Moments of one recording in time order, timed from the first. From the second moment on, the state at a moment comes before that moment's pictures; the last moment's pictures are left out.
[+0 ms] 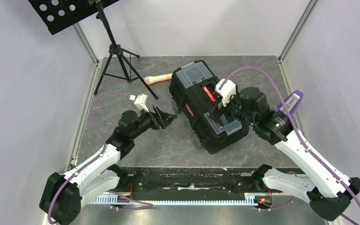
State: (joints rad) left arm -0.48 0.93 0.42 0.32 0.25 -0.73; right arm 0.67 0.99 1.18 -0.62 -0.04 -0.22
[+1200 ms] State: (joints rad) left arm -0.76 1.72 0.37 1.20 0.45 -0.51; right arm 0.55 1.09 1.12 -0.64 0.23 -0.22
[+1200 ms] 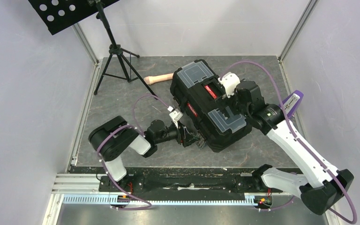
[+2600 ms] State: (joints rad) left arm -0.76 1.85 0.44 1.43 0.60 -0.68; right arm 0.65 1.01 0.97 -0.49 0.14 -0.23
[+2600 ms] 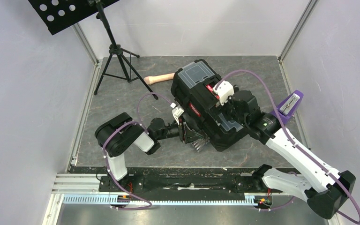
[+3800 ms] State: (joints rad) left arm -0.79 1.88 0.69 1.25 0.65 -0.95; right arm 0.58 0.73 0.79 -0.51 -0.27 -0.33
